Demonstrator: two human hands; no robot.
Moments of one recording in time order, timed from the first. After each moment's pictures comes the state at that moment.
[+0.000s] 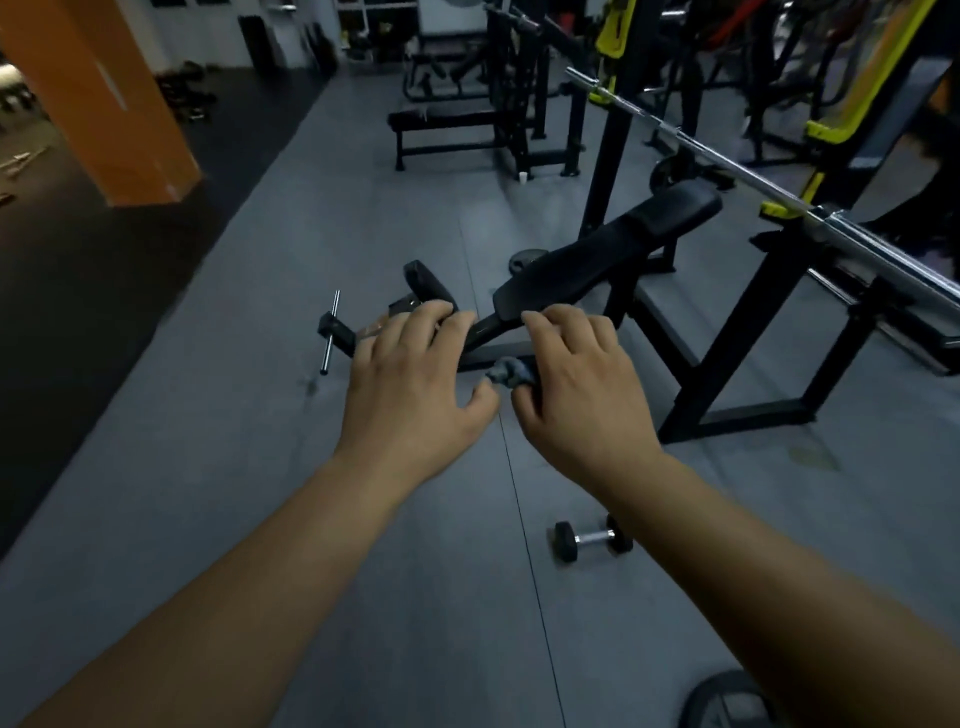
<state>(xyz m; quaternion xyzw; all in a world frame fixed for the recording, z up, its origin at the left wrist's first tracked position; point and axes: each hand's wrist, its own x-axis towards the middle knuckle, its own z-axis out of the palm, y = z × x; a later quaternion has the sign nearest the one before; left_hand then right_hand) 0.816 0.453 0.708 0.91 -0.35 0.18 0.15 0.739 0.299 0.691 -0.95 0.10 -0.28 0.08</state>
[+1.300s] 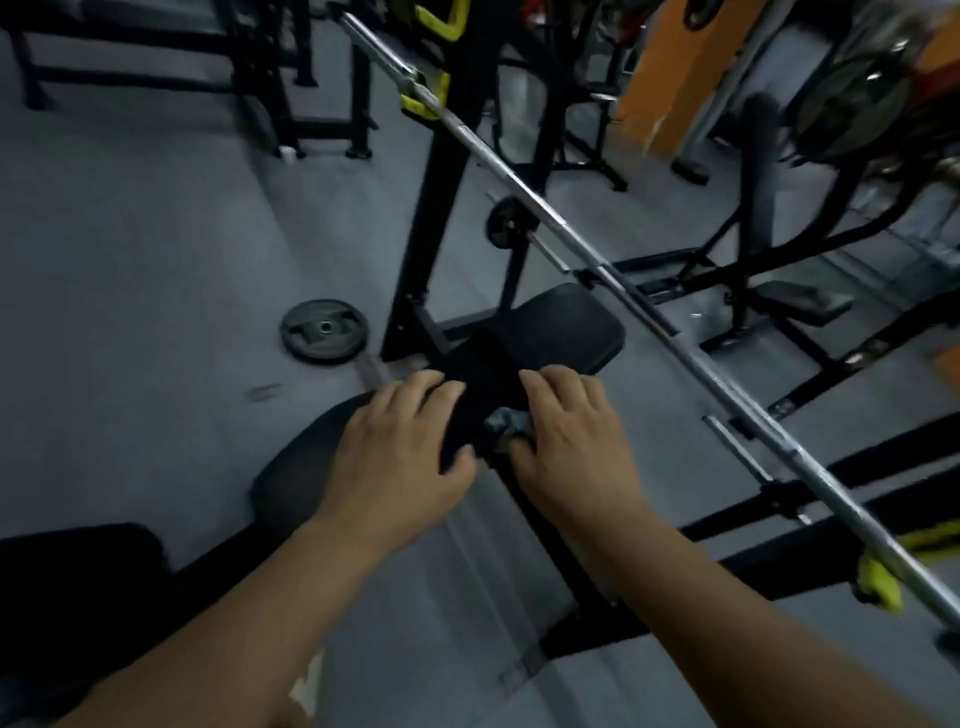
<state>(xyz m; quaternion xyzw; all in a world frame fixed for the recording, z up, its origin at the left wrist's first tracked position) 1.574 -0.242 0.580 0.82 -0.52 0.00 0.26 1.436 -0.364 0.612 -0.94 0.33 -0.12 -0.02</state>
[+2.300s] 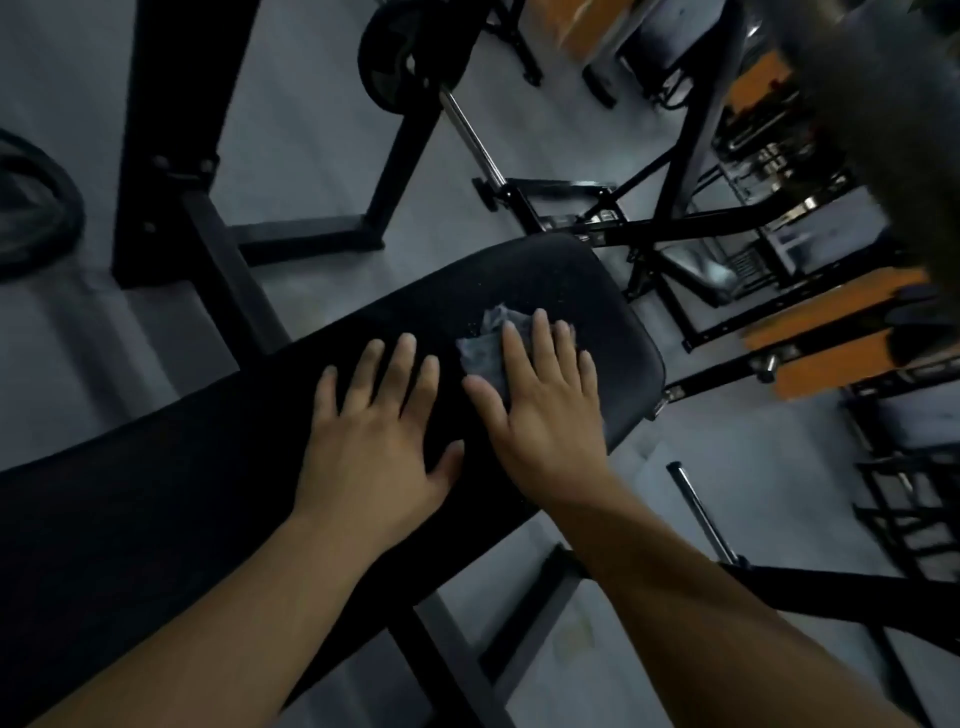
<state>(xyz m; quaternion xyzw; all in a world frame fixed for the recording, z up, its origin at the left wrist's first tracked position) 1.690 -0.712 0.239 0.79 -0.56 -0.15 0.22 1.570 -0.821 0.309 -0.89 0.45 0.08 -0.09</state>
